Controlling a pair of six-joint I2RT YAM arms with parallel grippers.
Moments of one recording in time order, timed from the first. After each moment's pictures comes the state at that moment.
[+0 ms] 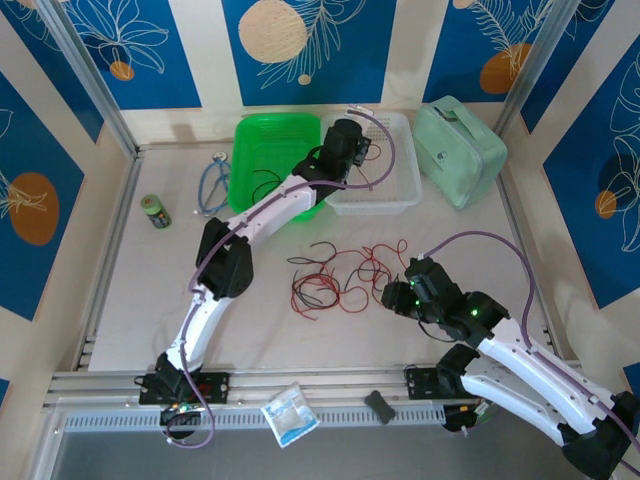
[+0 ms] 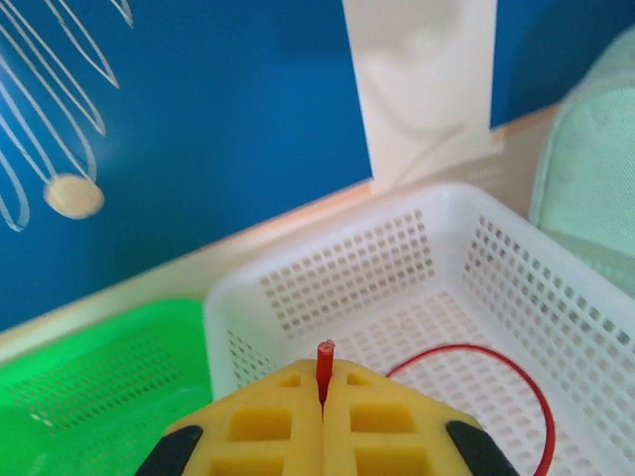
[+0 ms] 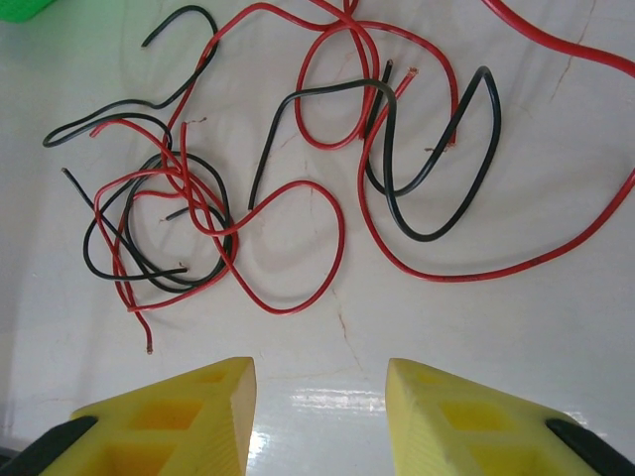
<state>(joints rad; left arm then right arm) -0.74 2.34 2.23 -0.19 -0.42 0.08 0.71 0.67 0.59 -0.83 0.06 0.91</state>
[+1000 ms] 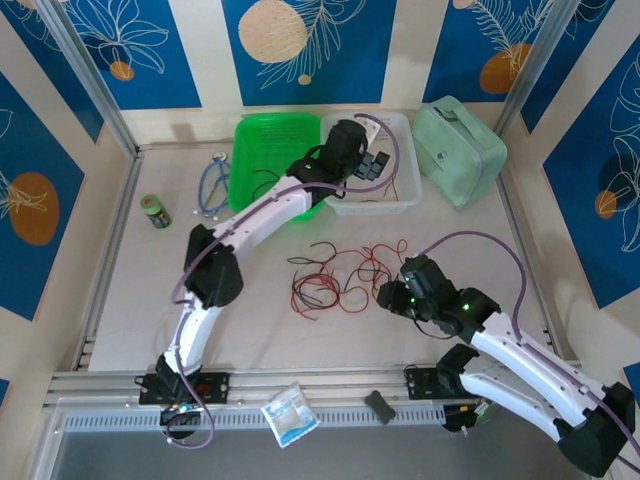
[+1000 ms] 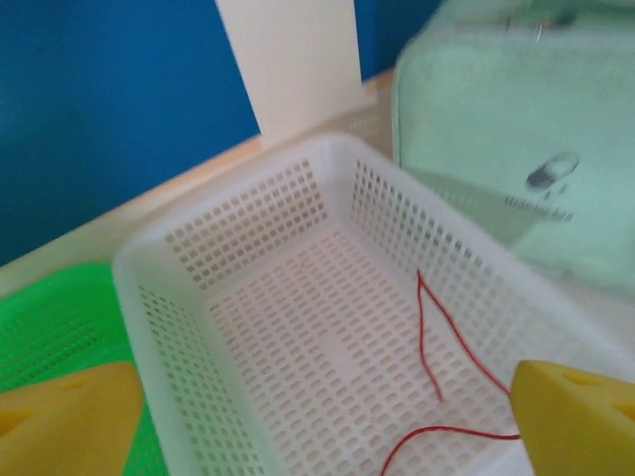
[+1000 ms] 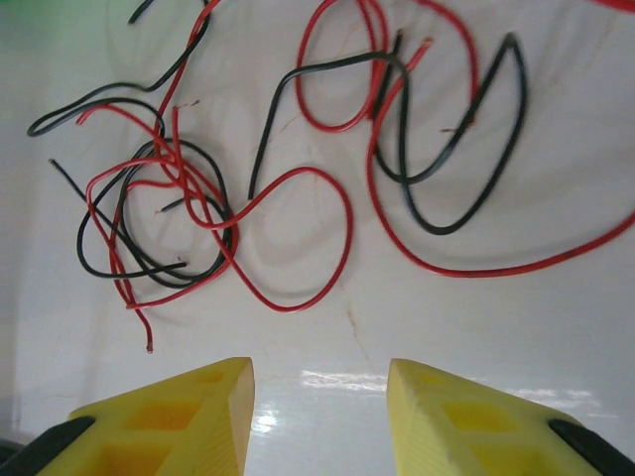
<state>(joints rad) -0.78 2.15 2.15 -0.38 -0.27 0.04 0.70 0.75 0.57 -0.75 0.00 0.92</state>
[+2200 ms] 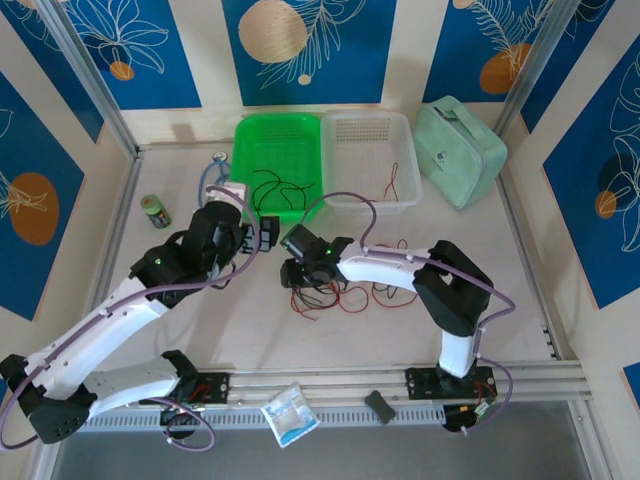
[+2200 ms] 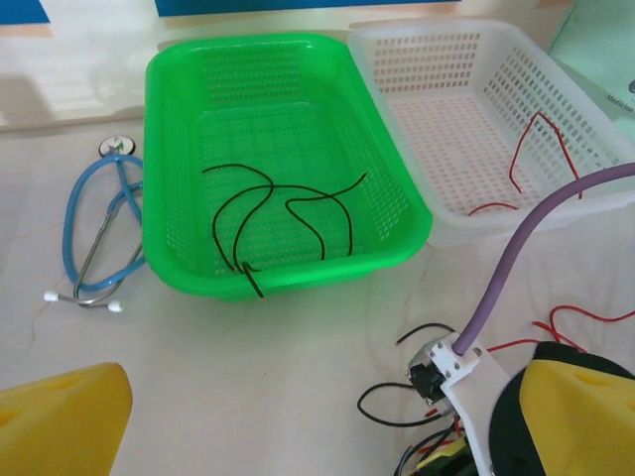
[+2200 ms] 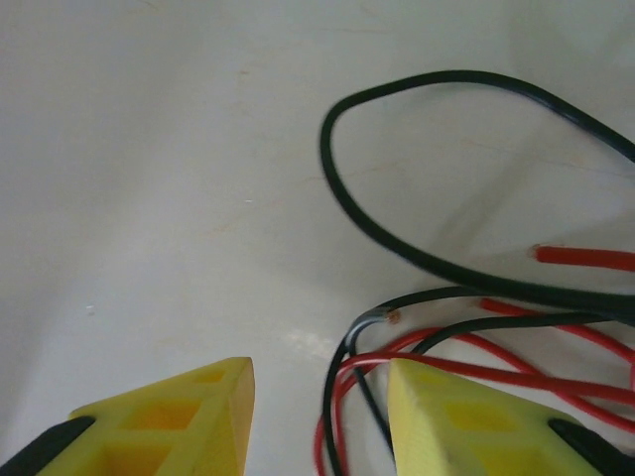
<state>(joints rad) -0.78 1.01 1.12 -0.65 -0.45 -0.36 0.95 1.84 1.21 -0.43 -0.02 0.77</state>
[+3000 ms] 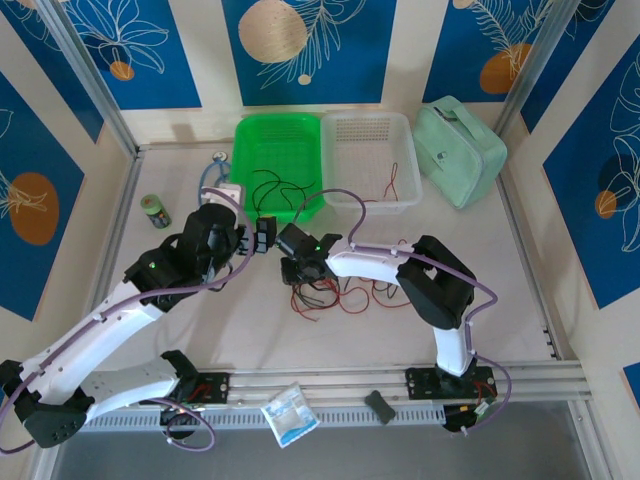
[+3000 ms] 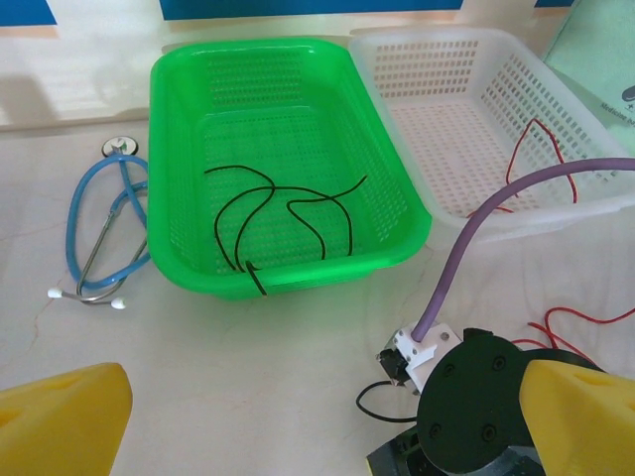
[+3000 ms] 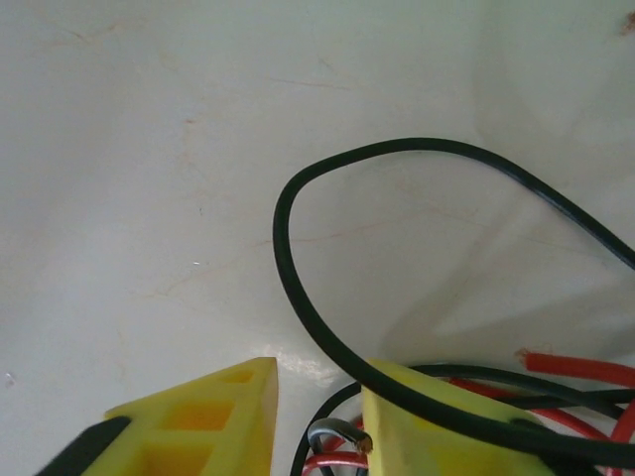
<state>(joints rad) -0.78 0.99 1.11 -0.66 -0.45 -0.36 0.95 1.93 1.30 -0.48 0.06 0.73</state>
